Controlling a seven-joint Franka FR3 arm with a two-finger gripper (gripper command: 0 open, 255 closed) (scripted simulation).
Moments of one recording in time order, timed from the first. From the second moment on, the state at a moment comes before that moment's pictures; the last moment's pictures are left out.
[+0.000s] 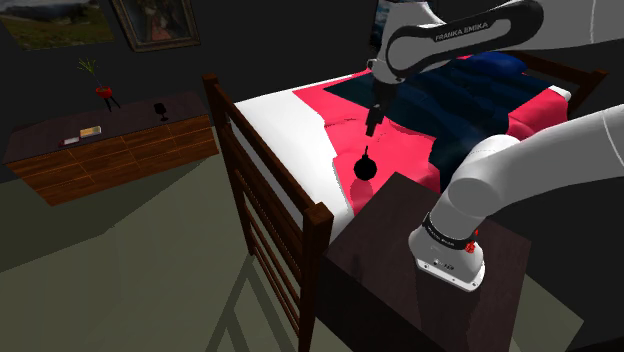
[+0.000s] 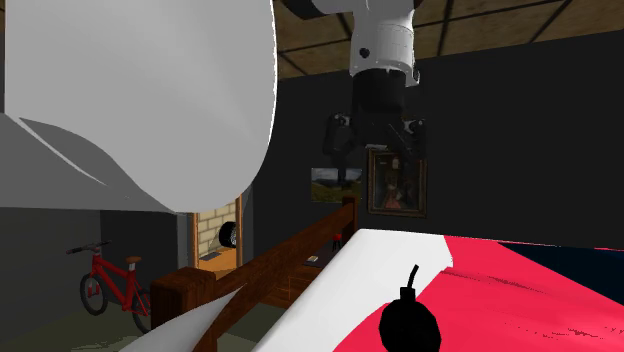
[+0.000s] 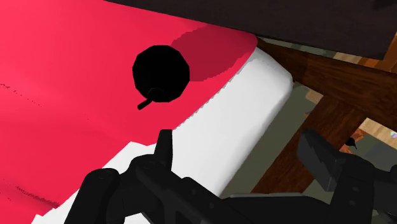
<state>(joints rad) -0.06 -0.66 -0.22 -2.72 -0.09 2.05 -0.37</state>
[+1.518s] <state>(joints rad) 0.00 -0.11 -0.47 -2.76 0.05 2.60 -0.76</state>
